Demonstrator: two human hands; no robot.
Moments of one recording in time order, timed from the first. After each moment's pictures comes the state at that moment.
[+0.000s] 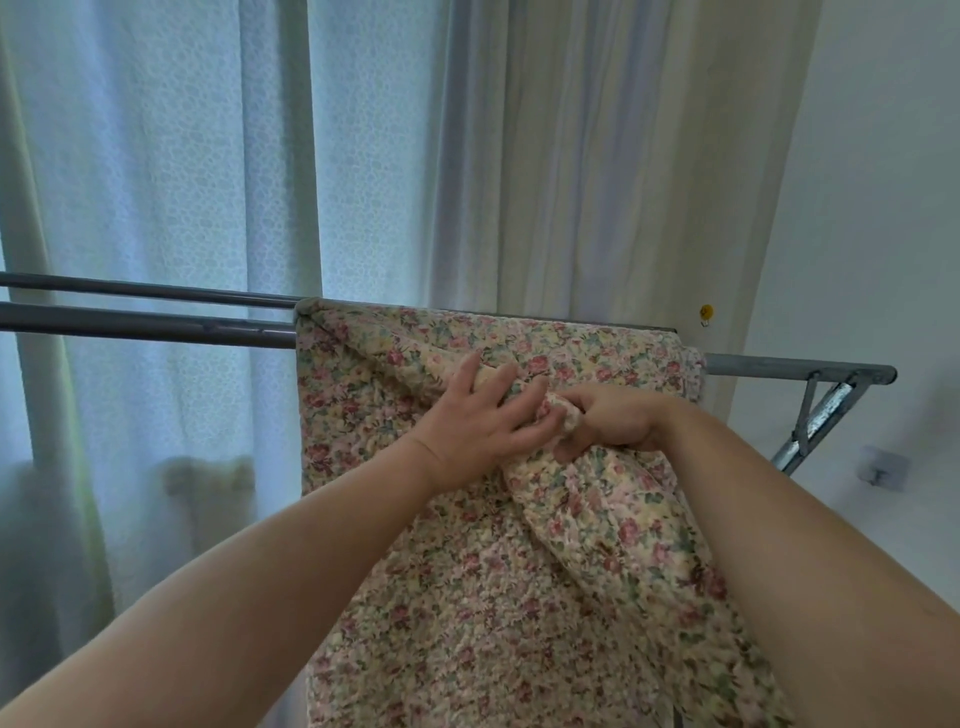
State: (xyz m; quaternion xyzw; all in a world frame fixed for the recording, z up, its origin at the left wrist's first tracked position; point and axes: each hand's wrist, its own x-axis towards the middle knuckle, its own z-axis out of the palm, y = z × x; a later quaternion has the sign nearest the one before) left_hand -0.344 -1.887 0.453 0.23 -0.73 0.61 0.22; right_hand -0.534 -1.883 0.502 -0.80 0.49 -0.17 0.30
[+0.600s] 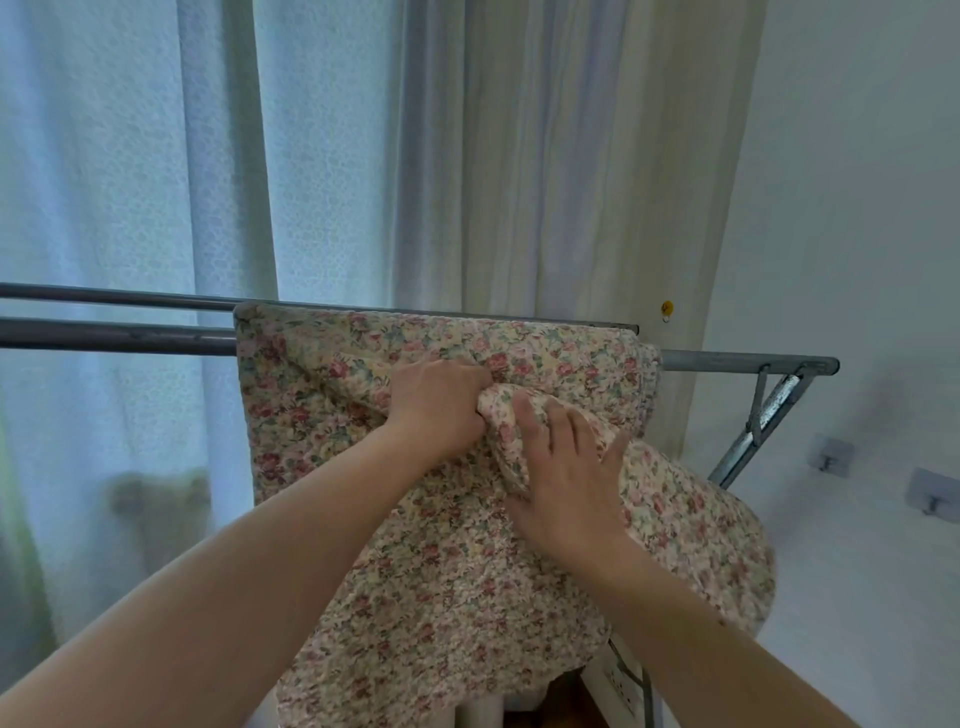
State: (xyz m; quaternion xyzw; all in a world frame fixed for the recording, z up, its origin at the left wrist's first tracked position) left_hand -0.371 -1.881 0.486 0.53 -0.77 0.23 0.27; right_hand -0.516 -1.847 0.409 -0.70 0.63 -0.23 -0.24
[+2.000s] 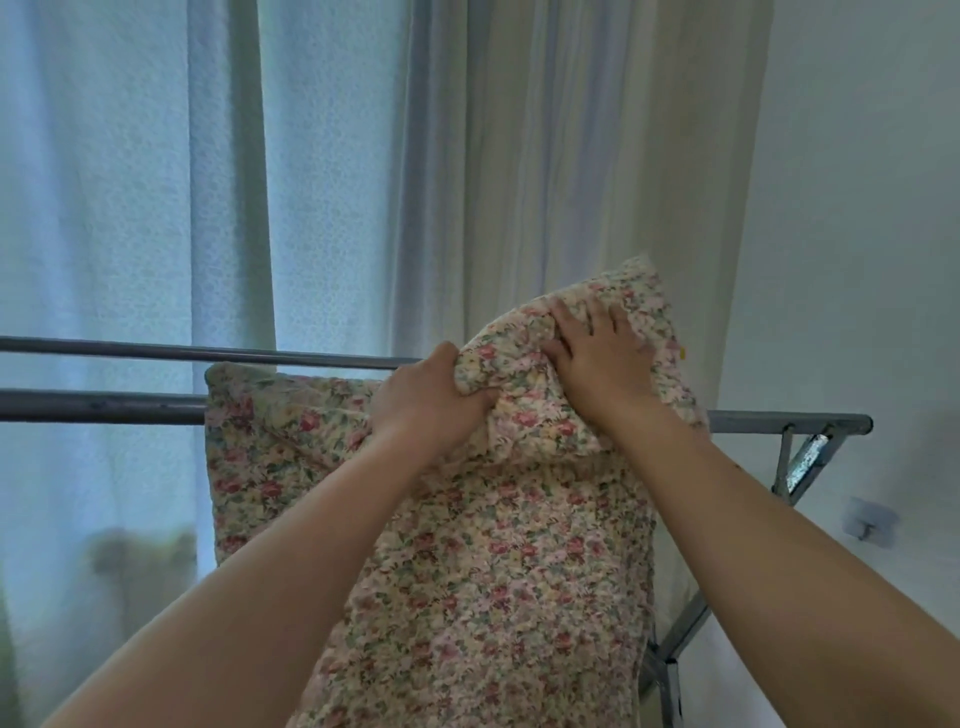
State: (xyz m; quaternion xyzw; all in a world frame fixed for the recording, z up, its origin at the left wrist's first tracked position) left_hand -0.375 -1.916 0.534 0.58 -0.70 0.08 0.42; right_hand -0.560 -1.947 0.562 -0.66 0.64 -0.31 -0.24
